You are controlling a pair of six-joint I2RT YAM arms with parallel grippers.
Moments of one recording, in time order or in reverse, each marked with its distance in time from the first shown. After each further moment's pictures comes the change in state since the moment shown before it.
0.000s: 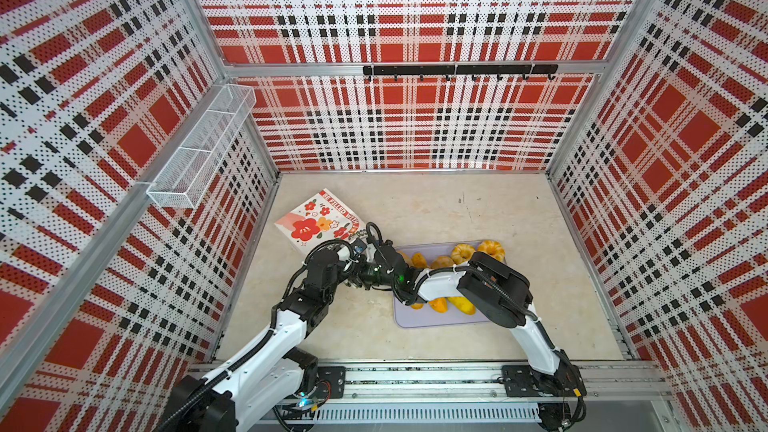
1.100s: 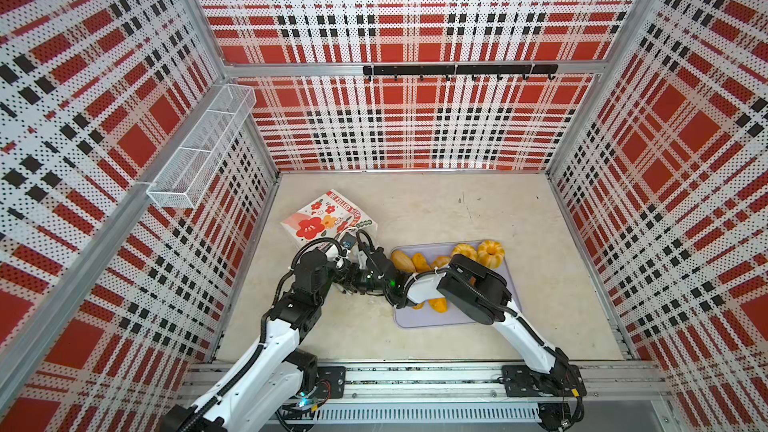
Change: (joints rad) left arm 0.067 -0.135 0.007 -0.016 0.168 -0.151; right arm -0.008 0.160 0.115 -0.011 -0.058 -0.175
